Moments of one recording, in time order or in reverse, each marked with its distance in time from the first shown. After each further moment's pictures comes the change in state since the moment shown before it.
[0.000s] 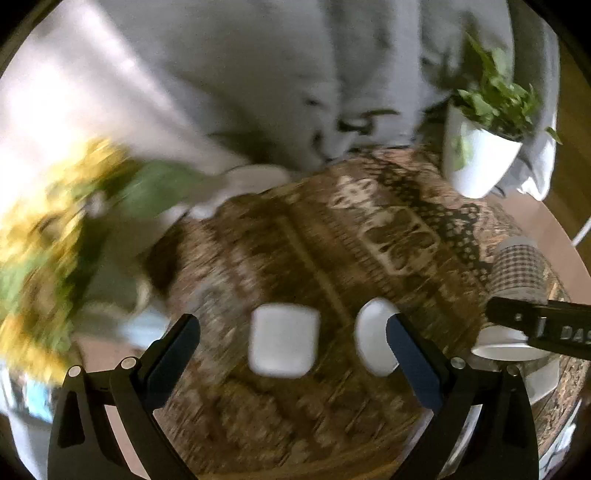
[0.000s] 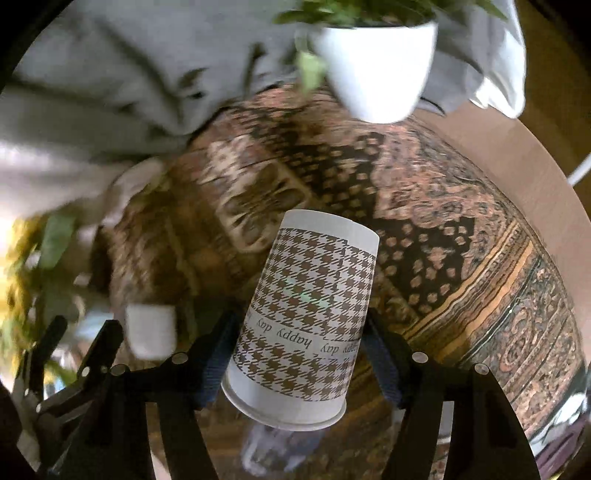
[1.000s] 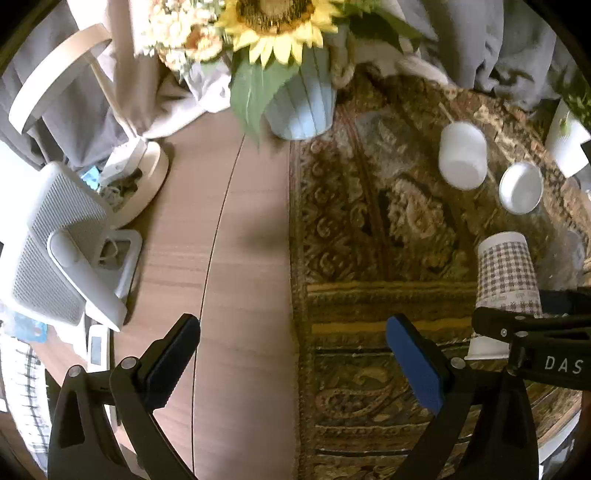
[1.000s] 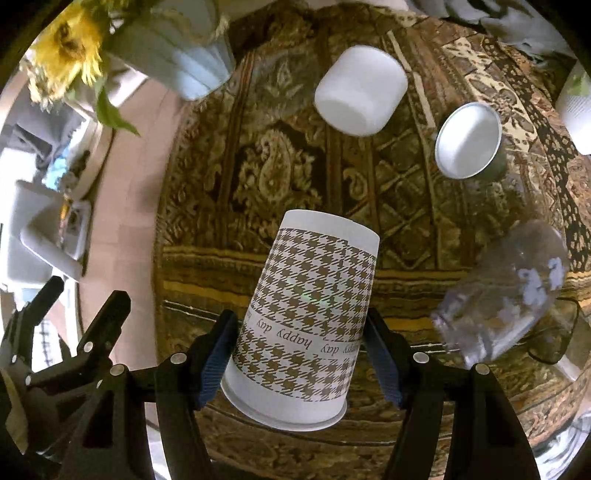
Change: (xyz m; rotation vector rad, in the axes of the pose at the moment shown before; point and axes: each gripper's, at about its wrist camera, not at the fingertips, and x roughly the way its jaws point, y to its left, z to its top) left arm -0.032 0.126 -0.208 -0.397 0.266 0.203; right arm 0.063 0.161 -0.179 -0.541 0.312 -0.006
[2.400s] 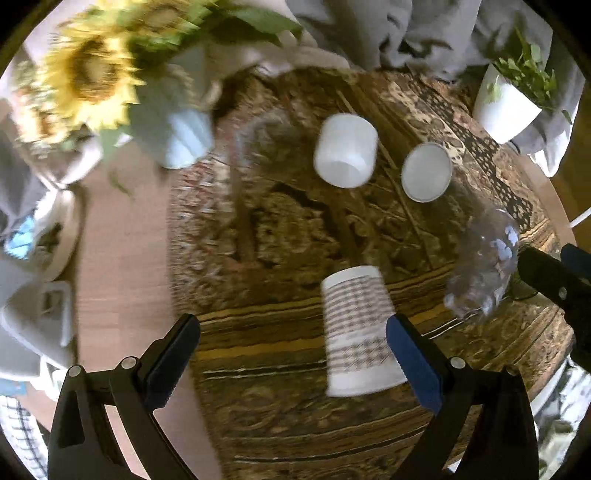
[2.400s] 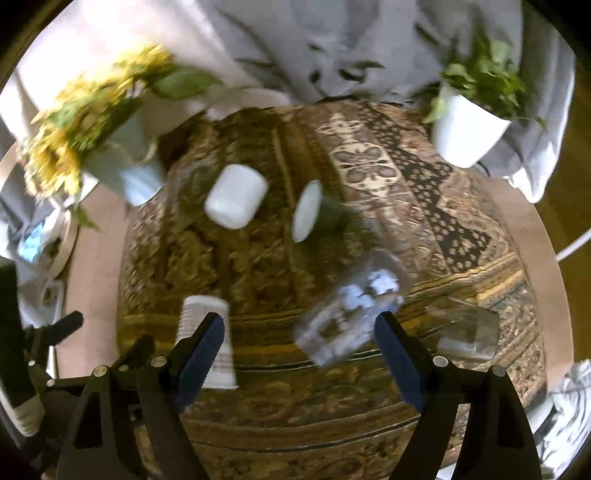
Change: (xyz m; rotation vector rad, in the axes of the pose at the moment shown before) left arm -0.009 -0.088 0.035 0.089 0.065 -0.194; right arm -0.106 -0.072 -0.037 0.188 -0.355 -0.200
